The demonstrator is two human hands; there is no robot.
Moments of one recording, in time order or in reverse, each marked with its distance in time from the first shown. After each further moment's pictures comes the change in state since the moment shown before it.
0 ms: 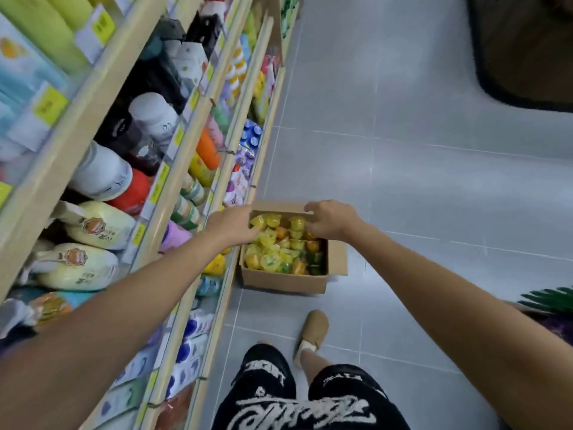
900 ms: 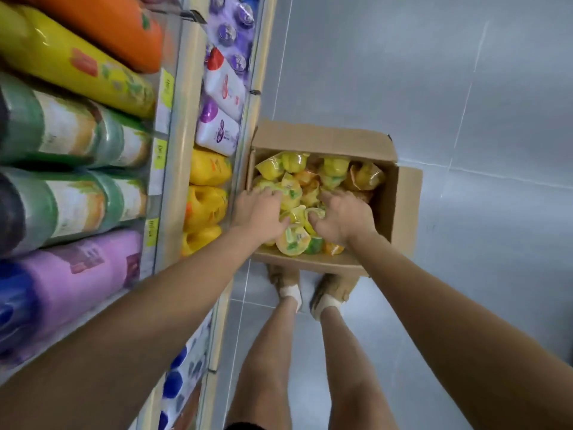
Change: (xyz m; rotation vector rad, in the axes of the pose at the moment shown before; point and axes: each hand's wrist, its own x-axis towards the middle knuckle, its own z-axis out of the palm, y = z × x) left_hand 0.339 -0.085 0.254 0.131 -0.175 0.094; right_hand 0.327 0.051 0.274 0.132 -0.173 0.176
